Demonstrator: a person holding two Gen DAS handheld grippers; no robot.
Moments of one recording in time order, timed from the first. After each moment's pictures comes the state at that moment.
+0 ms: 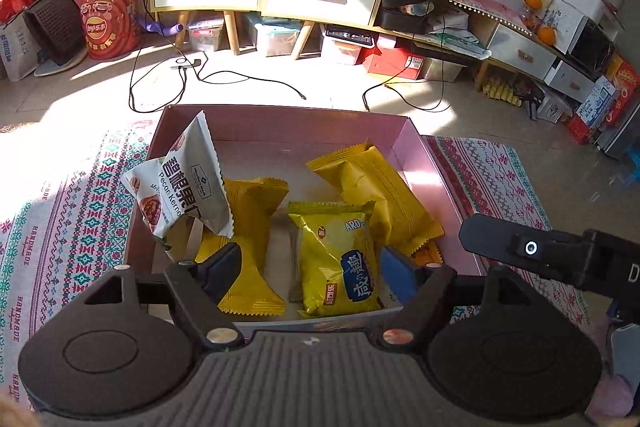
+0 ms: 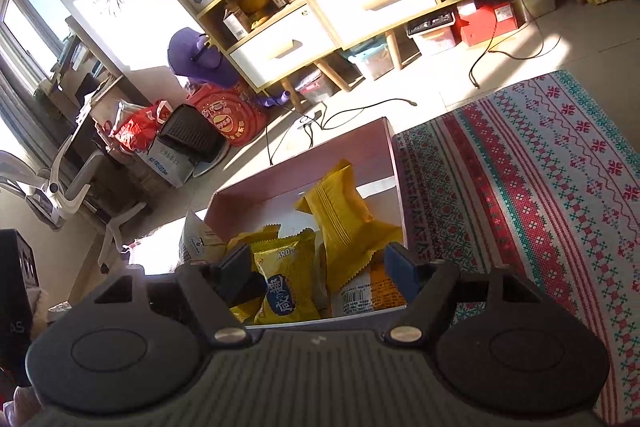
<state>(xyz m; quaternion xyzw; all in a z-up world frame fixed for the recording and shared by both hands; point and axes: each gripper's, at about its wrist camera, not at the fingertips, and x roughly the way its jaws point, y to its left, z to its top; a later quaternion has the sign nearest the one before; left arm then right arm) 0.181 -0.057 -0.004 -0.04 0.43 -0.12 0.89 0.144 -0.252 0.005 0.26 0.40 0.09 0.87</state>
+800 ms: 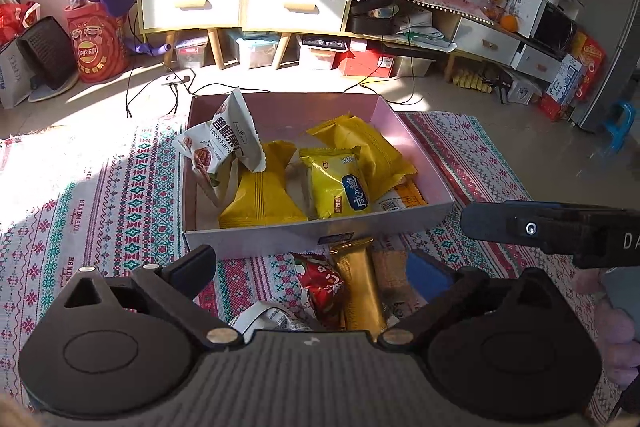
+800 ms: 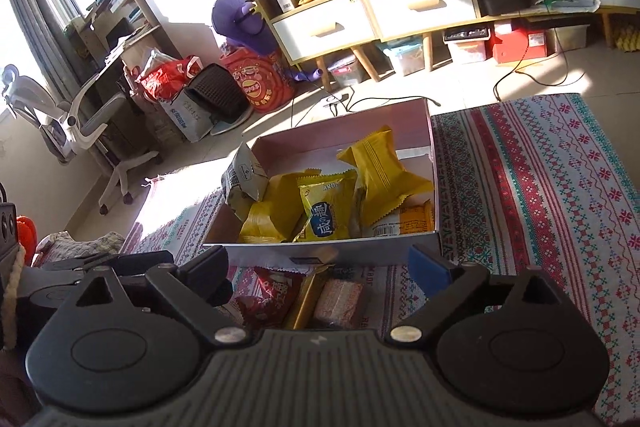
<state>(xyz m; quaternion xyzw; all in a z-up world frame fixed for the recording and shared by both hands) 0.113 -0.022 0.007 0.00 0.40 -0.16 0.90 0.094 -0.224 0.028 0.17 0.41 0.14 0.89</state>
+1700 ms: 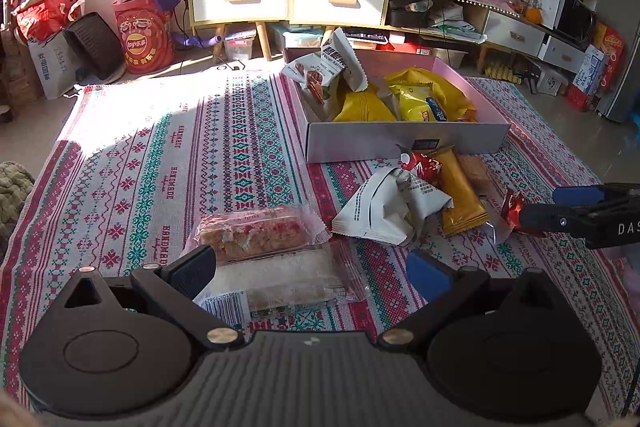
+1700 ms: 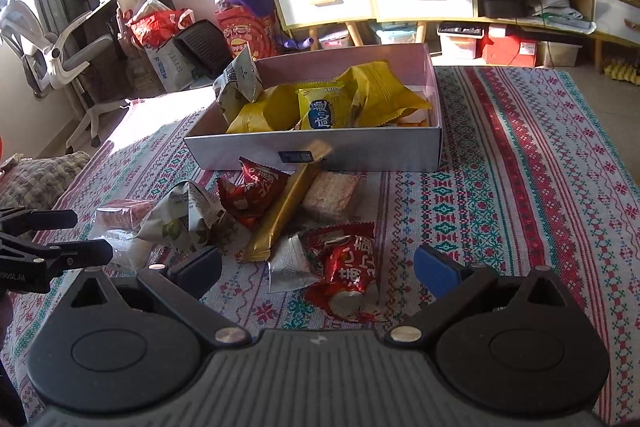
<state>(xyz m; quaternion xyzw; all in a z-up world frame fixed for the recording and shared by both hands) 0.044 0.055 -0.030 0.02 0.39 -0.11 0.91 0.045 -0.191 -0.016 0.07 0.42 0.11 0.90</state>
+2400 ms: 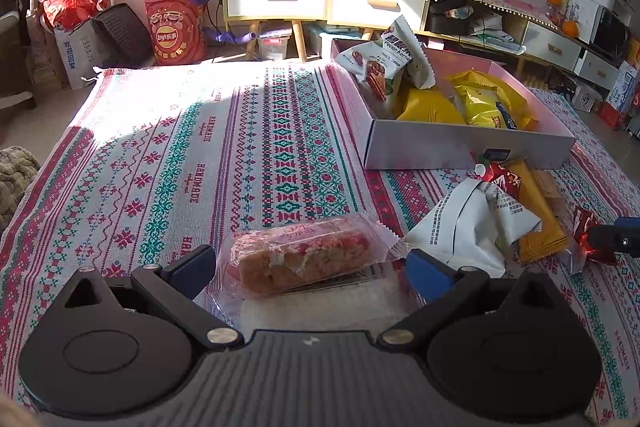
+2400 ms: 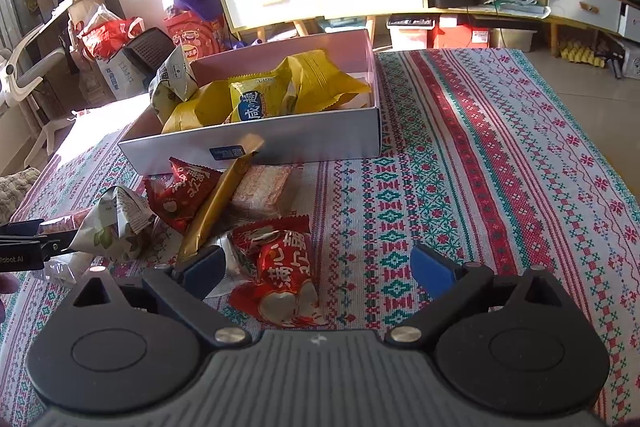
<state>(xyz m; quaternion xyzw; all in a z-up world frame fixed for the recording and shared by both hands) 0.076 0.064 -0.059 0.01 0.38 -0.06 0.92 0.048 -0.206 -0.035 0.08 0.43 0.04 0.90</state>
